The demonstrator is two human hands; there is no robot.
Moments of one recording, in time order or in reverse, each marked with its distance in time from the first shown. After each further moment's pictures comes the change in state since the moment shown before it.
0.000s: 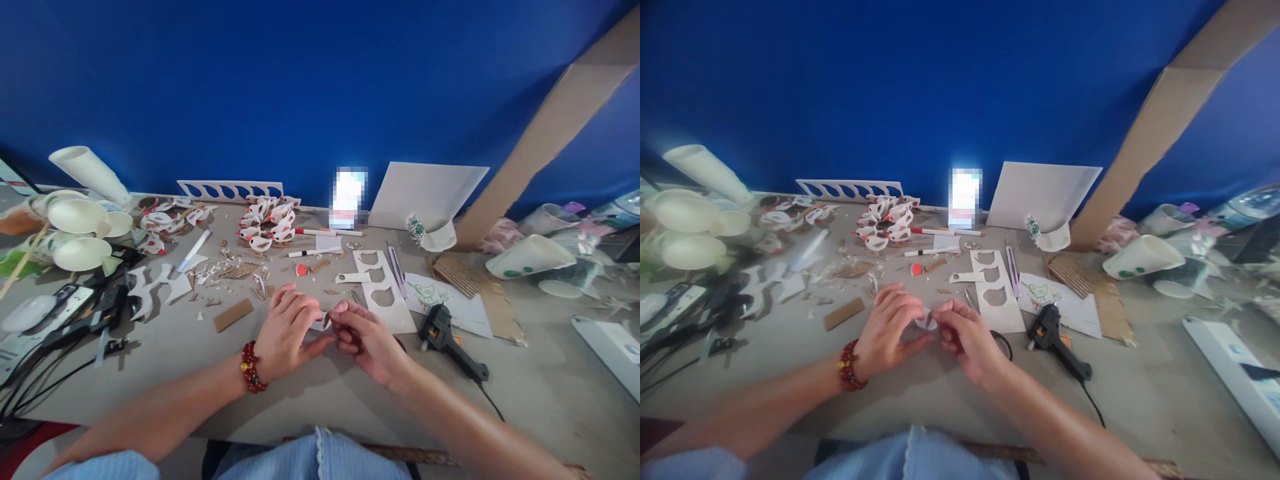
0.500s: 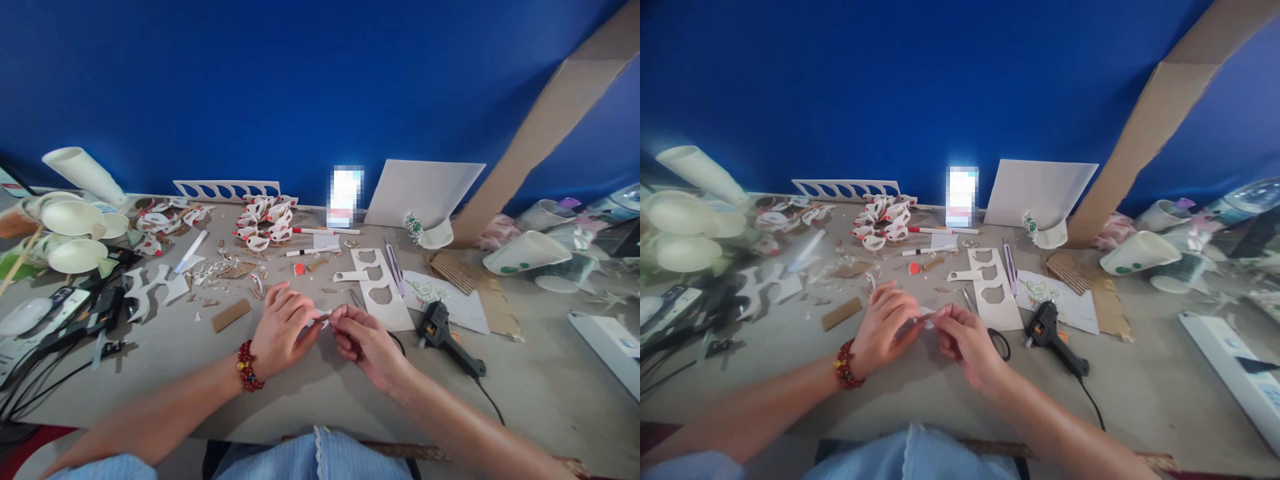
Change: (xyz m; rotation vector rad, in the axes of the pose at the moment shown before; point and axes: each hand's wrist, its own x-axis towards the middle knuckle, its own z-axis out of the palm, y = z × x) left_hand 0.000 -0.002 -0.002 0.053 0.001 -0.008; right_hand -0.008 0.006 -0.003 -0.049 -0.020 -0.028
